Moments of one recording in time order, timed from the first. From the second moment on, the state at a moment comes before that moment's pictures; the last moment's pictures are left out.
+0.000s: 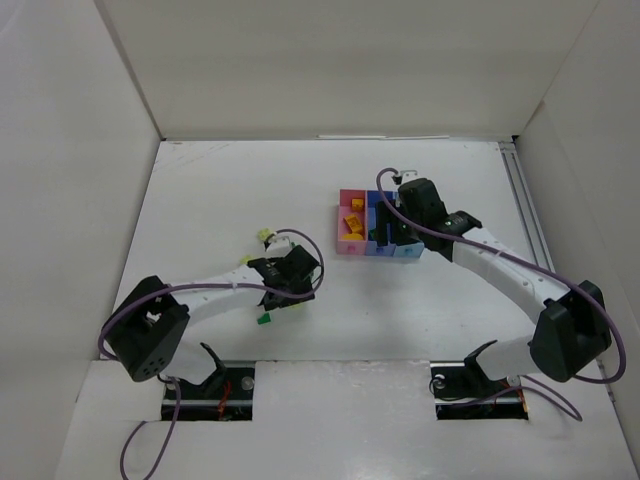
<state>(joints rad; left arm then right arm) -0.83 1.41 0.72 -0.53 -0.33 -1.02 0.54 1.38 1.07 -0.46 0.11 0.33</state>
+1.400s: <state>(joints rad) -0.93 1.10 0.81 -0.13 -0.04 -0.15 0.41 1.37 1.21 -0.53 -0.86 0.35</state>
